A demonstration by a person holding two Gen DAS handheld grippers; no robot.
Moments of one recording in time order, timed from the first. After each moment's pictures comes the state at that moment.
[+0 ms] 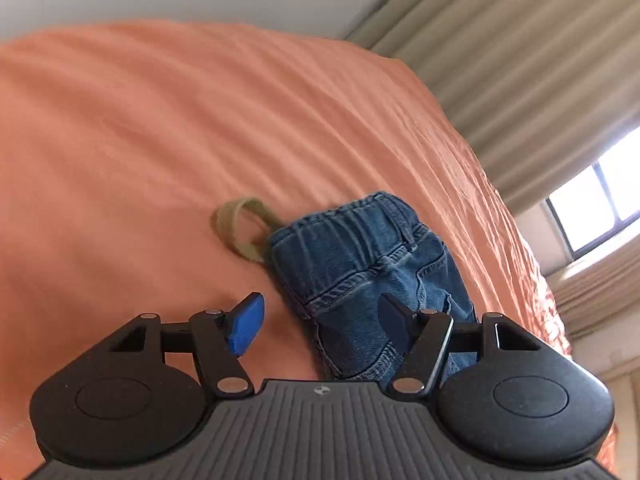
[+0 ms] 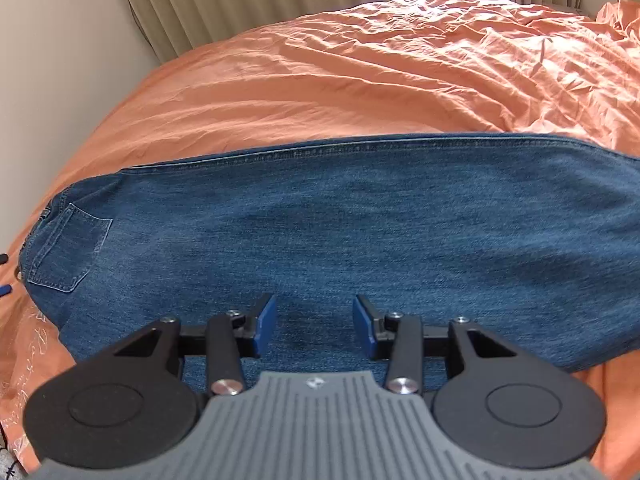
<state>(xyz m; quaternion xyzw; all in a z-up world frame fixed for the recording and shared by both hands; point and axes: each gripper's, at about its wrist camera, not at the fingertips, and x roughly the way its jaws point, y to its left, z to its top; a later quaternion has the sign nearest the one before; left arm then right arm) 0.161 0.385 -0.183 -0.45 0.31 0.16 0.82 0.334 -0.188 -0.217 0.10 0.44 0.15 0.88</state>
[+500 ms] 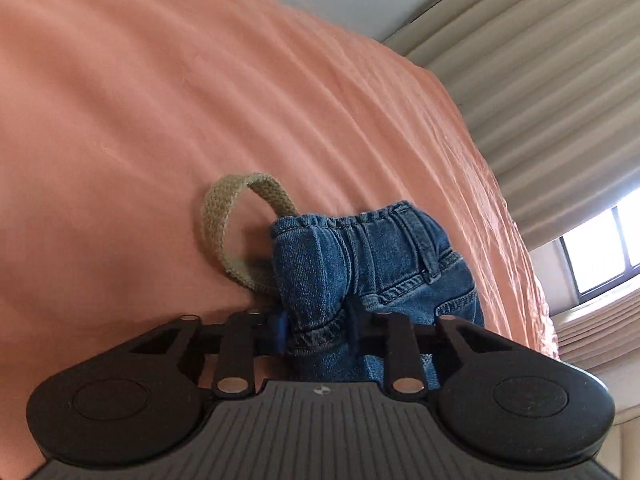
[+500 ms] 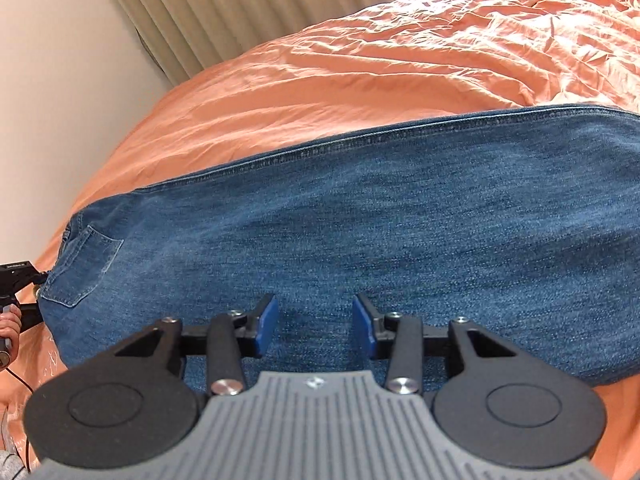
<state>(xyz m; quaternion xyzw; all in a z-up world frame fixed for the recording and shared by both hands) 0.237 0.386 -0.202 -0.45 0.29 0.20 0.82 0.351 -0.200 -0.242 0.15 0.41 0.17 0.88</state>
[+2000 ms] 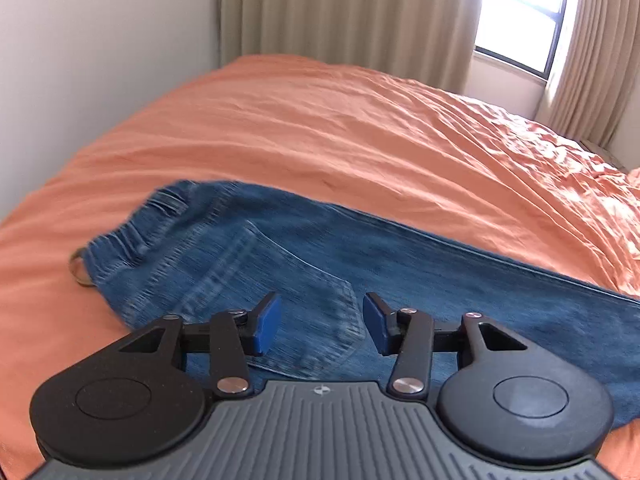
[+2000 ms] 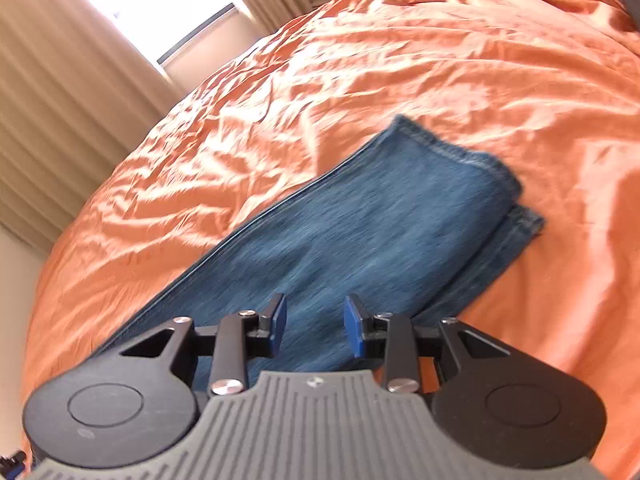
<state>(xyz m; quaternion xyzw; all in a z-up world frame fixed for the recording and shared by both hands) 0.250 0.149 -0.112 -0.10 0.37 0.11 0.92 0.307 -0.465 -0.184 0.33 0.37 -0.12 0.86</state>
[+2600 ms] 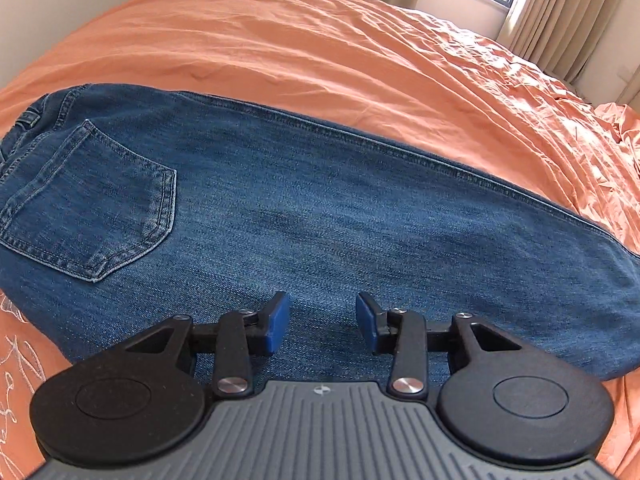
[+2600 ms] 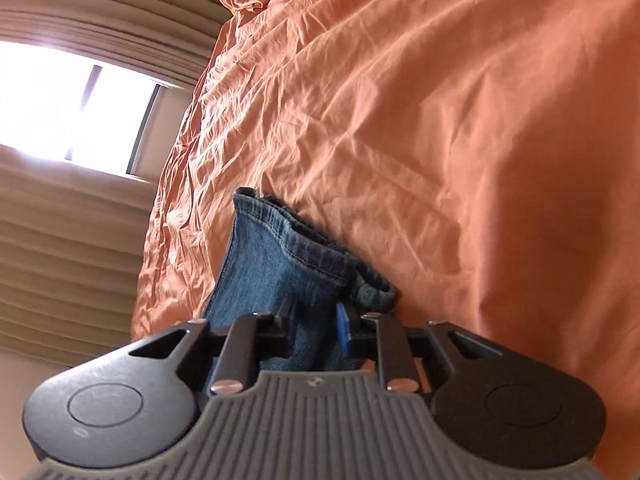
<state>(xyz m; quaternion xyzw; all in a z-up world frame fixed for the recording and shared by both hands) 0.282 0.049 -0.171 -0.11 0.47 0.04 0.88 0.293 -0.607 -0.270 0.55 0.31 -0.10 0.77</state>
